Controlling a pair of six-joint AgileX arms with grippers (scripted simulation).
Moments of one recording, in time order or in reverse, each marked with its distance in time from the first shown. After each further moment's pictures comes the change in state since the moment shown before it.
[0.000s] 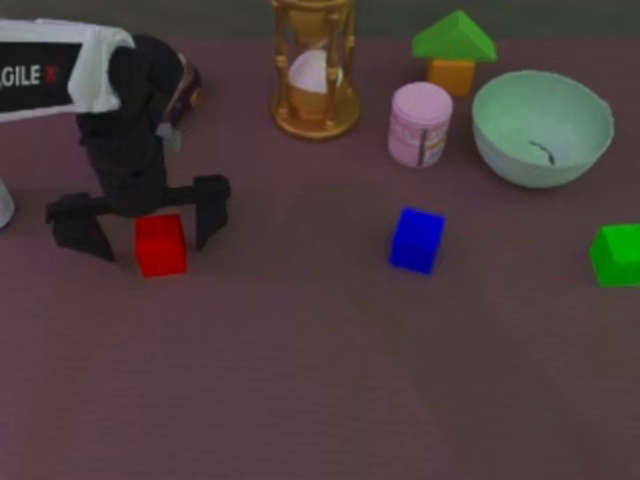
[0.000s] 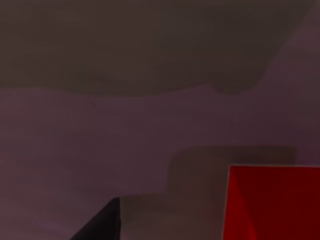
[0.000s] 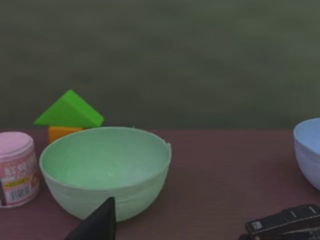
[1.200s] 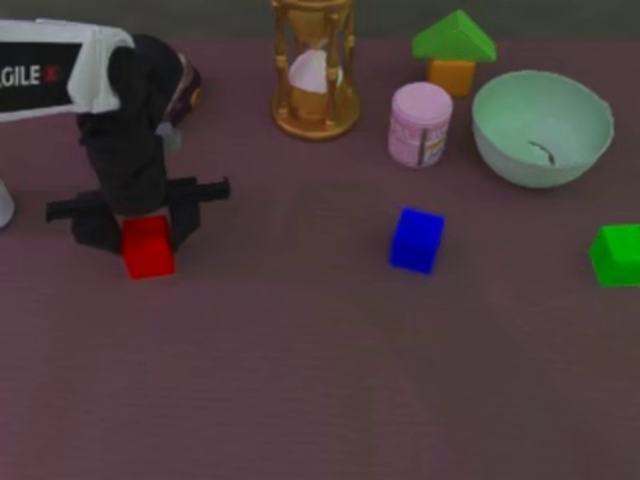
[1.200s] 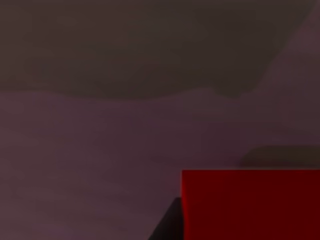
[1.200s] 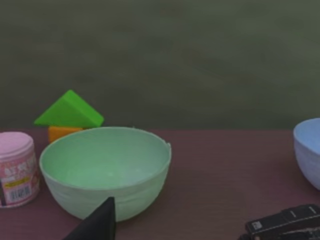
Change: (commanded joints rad) left arm 0.003 -0.030 0.008 -0.013 -0.010 0.007; right arm 0.000 0.000 0.000 0.000 0.000 0.000
